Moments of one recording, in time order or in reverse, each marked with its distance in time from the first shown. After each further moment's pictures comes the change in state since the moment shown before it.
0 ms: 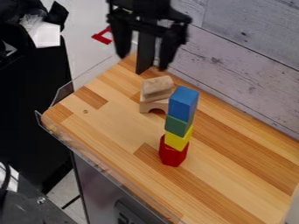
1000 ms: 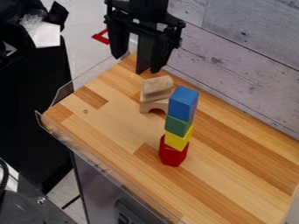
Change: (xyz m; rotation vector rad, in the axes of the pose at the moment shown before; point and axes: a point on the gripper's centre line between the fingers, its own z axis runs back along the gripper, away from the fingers) arm 0.002 0.024 -0.010 0.036 0.049 -0.040
